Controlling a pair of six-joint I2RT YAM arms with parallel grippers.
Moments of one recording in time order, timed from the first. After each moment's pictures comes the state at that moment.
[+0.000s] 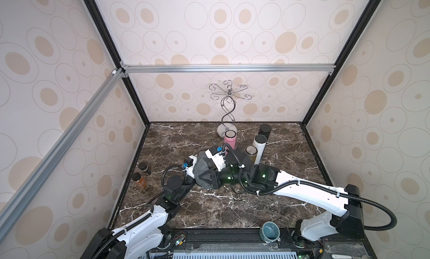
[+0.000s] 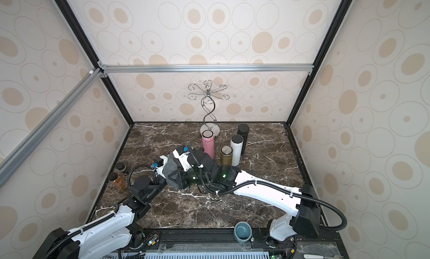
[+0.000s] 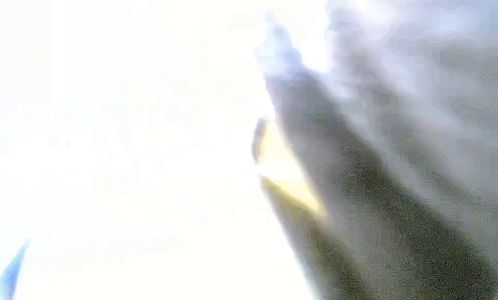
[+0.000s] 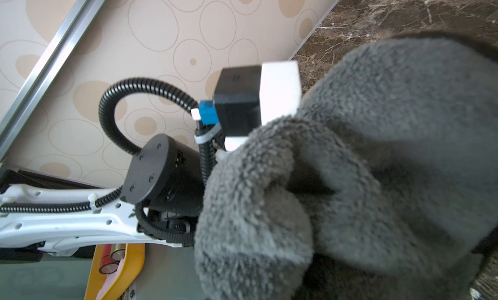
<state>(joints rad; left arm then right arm) -0.53 0.93 0.24 0.69 0.04 -0.19 1.13 1.43 1.26 -0.29 -0.18 0.59</state>
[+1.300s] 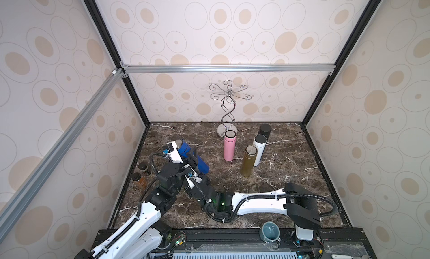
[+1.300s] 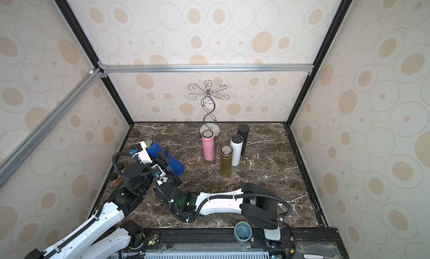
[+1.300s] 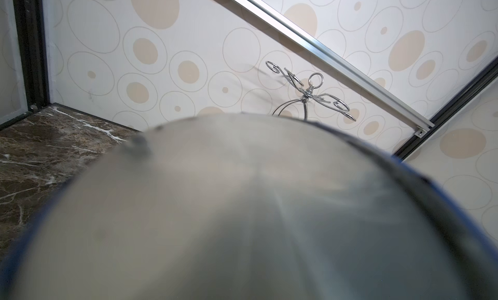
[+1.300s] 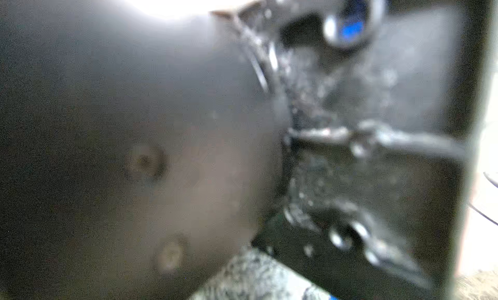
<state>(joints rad) -0.53 0.80 0.54 0.22 -0.33 -0.52 1.36 1.88 1.28 0.37 0.80 0.02</state>
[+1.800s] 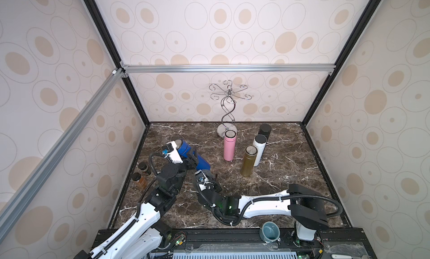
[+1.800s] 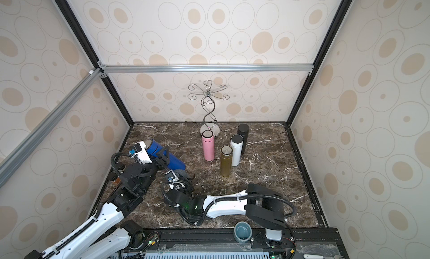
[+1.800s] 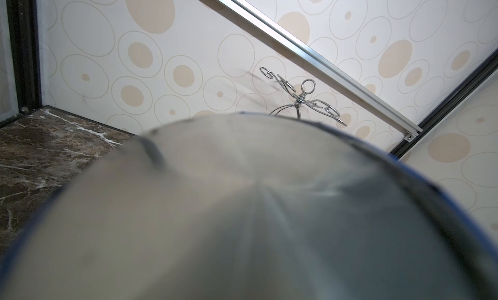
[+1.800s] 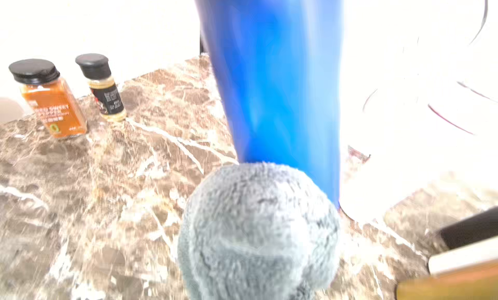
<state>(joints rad) -0.54 0.79 0.54 0.23 -0.34 -0.52 1.36 1.76 1.06 0.21 0.83 0.22</state>
